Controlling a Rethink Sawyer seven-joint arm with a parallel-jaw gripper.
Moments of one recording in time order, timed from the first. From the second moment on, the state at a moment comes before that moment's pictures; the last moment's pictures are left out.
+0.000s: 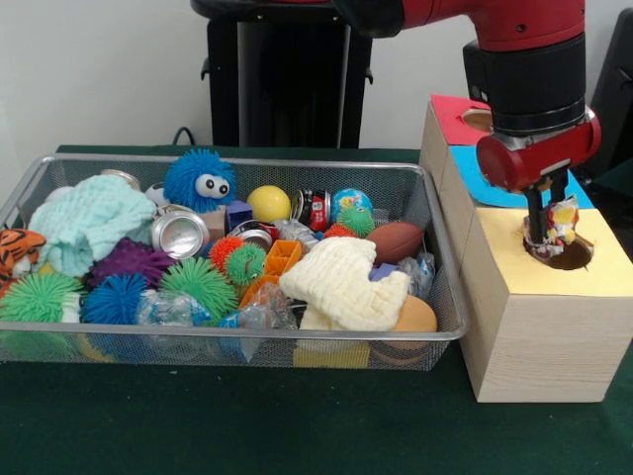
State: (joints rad) arm -0.35 -0.61 0.51 1.62 -0.33 0.44 1.55
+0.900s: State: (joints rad) arm -0.35 -0.59 0.52 1.63 -0.33 0.42 1.55
